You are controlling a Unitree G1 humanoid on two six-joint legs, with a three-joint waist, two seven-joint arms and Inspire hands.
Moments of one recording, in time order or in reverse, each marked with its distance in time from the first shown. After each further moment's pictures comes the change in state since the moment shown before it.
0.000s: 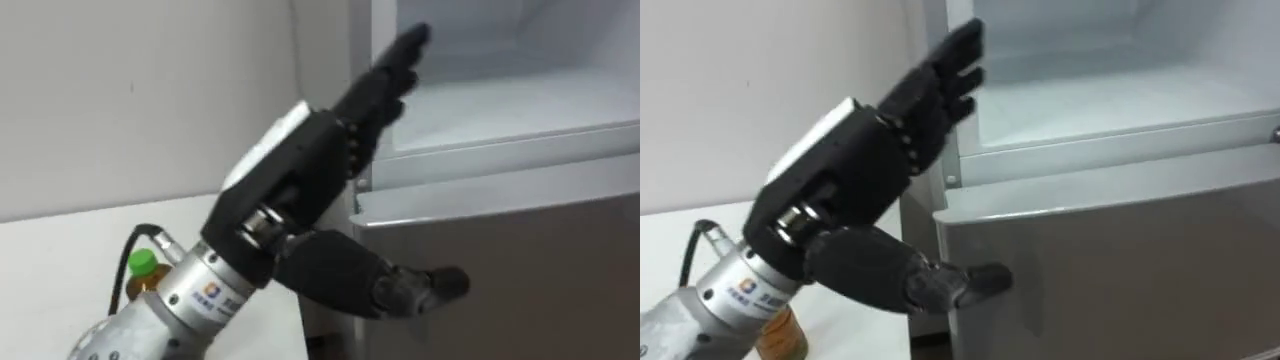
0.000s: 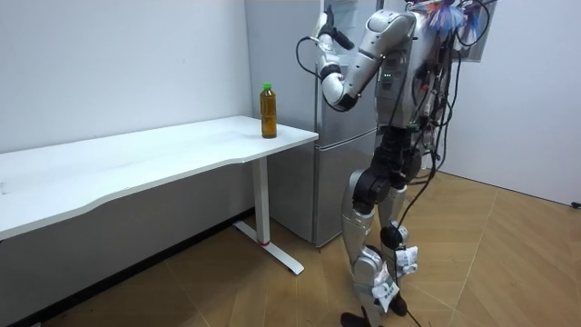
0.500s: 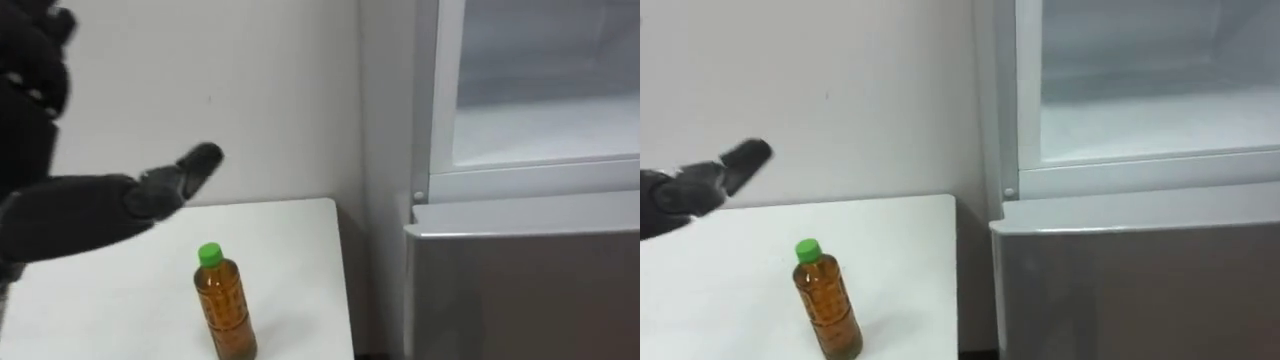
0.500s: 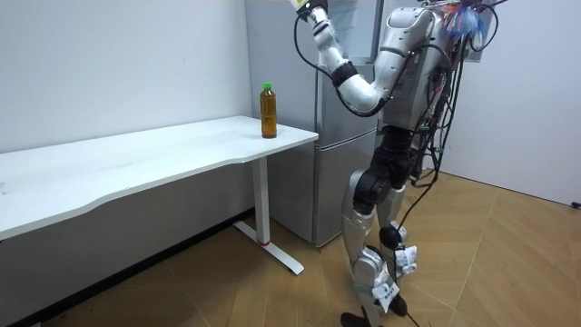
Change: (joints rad) left arm 0.225 -0.014 0.412 -0.127 0.122 -0.193 0.306; right arm 0.124 0.016 -0.099 -0.064 -0.036 -0.061 -0.056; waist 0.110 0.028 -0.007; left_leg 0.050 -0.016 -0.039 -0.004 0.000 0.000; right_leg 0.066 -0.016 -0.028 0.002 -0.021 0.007
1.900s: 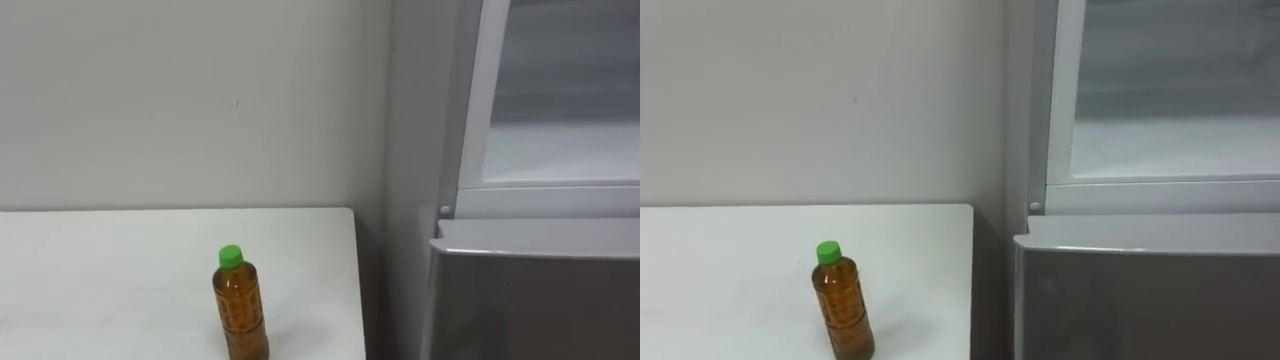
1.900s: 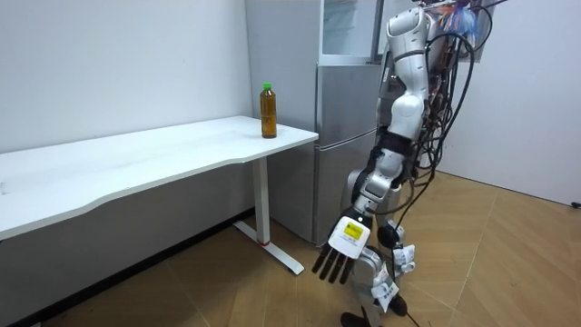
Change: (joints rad) left arm 0.489 -0.094 -0.147 1.723 -0.013 0.036 0.079; right arm 0.091 0.033 -0.105 -0.088 -0.081 0.006 0.009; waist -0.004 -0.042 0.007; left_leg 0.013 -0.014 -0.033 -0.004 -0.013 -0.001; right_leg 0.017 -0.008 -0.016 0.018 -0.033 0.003
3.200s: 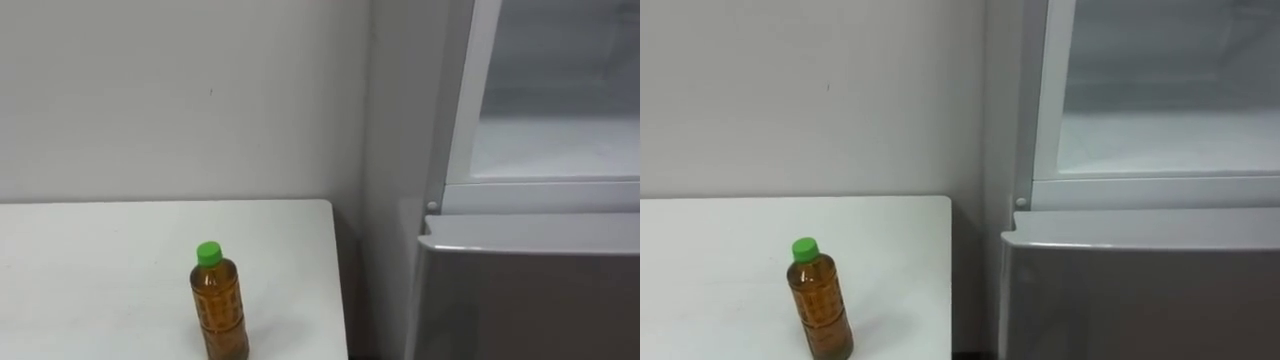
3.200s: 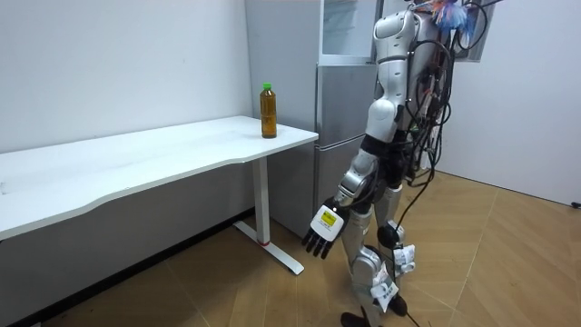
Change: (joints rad) left arm -0.133 0.012 -0.093 0.041 0.106 0.022 -0.184; right arm -0.062 0.002 0.086 -0.064 -0.001 -0.001 0.094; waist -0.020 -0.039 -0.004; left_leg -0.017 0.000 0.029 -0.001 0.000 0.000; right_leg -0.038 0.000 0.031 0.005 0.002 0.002
